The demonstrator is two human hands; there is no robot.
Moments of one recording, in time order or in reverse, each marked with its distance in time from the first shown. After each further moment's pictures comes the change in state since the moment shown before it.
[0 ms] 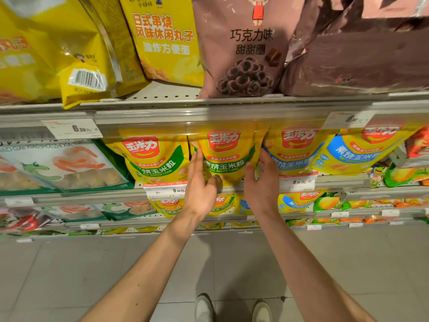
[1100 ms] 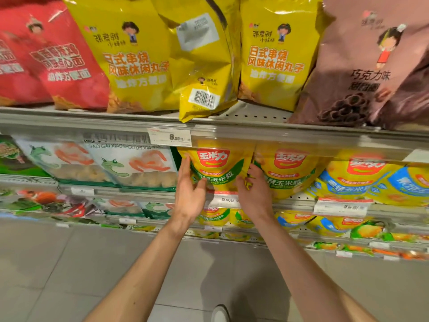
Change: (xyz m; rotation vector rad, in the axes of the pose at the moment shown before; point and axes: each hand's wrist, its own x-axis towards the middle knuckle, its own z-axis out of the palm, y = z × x) left_hand 0.018 -0.065 -0.151 -0.096 0.198 -0.078; right_hand -0.045 -0.083 0.113 0.005 -0.301 0.054
